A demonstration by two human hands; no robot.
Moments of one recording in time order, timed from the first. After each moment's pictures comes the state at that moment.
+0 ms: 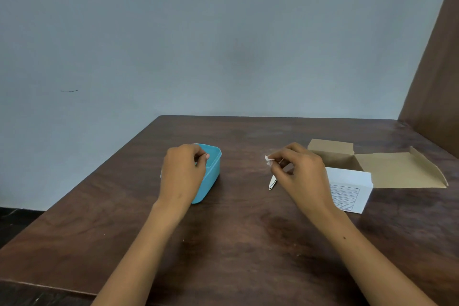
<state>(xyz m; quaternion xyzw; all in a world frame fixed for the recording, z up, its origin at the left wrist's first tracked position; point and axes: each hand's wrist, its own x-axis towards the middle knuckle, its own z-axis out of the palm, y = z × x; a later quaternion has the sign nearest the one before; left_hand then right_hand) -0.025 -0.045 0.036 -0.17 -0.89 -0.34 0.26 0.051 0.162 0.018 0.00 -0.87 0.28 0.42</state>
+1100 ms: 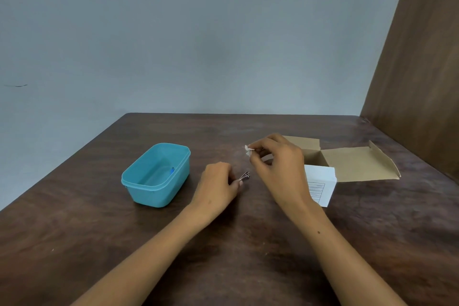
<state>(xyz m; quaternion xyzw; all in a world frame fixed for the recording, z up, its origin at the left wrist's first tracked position) -0.014 0.050 -0.001 -0.28 -0.91 -0.30 0.05 0.058 0.170 0.031 -0.02 -0.85 0.30 0.43</state>
